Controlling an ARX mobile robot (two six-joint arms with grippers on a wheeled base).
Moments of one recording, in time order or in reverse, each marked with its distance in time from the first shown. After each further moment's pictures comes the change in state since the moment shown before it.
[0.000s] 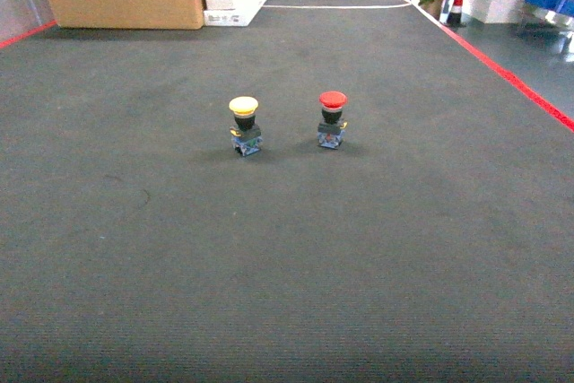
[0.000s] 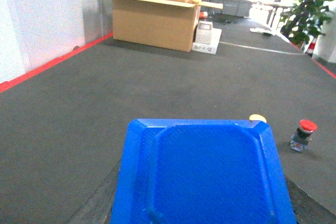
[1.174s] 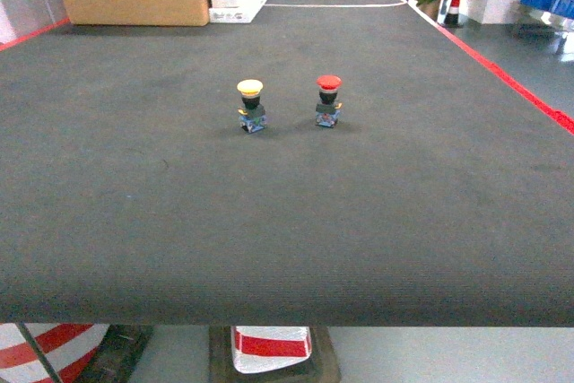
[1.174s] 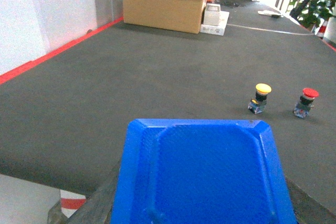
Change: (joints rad) left arm 0.014 -0.002 -0.025 -0.047 0.008 -0.010; right arm 0.000 0.000 0.000 -0.003 0.000 0.000
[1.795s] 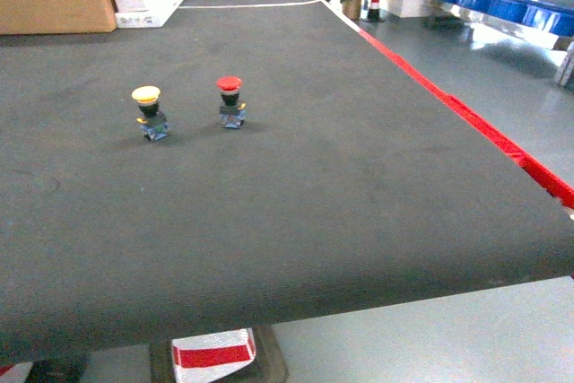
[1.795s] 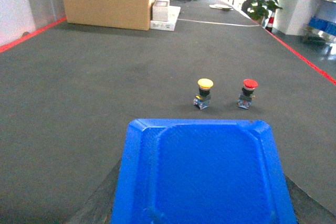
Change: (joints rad) left arm 0.000 0.000 0.000 0.001 0.000 0.000; right arm 0.000 0.000 0.000 0.004 0.000 0.000
